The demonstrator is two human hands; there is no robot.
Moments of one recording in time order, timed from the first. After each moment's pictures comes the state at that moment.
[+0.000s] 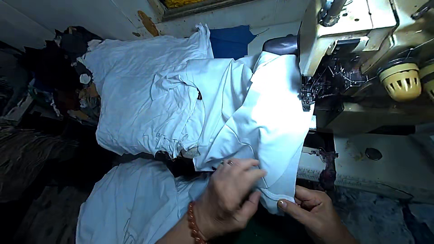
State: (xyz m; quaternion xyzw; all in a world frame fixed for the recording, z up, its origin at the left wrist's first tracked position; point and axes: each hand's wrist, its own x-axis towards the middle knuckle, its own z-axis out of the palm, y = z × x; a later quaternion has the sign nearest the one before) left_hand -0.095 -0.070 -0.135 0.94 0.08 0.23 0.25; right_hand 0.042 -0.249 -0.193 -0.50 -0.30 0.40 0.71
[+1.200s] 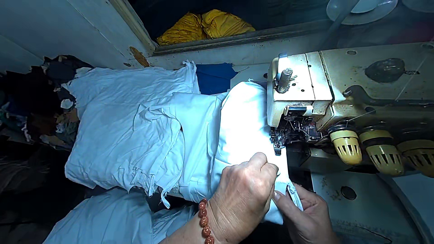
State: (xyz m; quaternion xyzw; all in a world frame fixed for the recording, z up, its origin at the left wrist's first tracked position) left_hand 0.036 -0.060 -0.101 0.96 0.06 0.24 0.14; right_hand 0.097 -0.198 -0.155 -0.50 -0.17 0.31 0.79
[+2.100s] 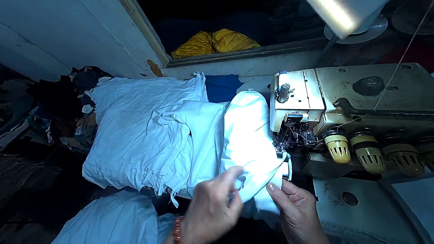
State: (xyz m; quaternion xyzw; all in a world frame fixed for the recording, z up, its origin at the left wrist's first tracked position) left_hand -0.033 -0.046 -0.114 0.95 0.18 0.21 0.17; right_hand 0.089 -0.179 -0.157 -0.49 -0.16 0.31 0.80
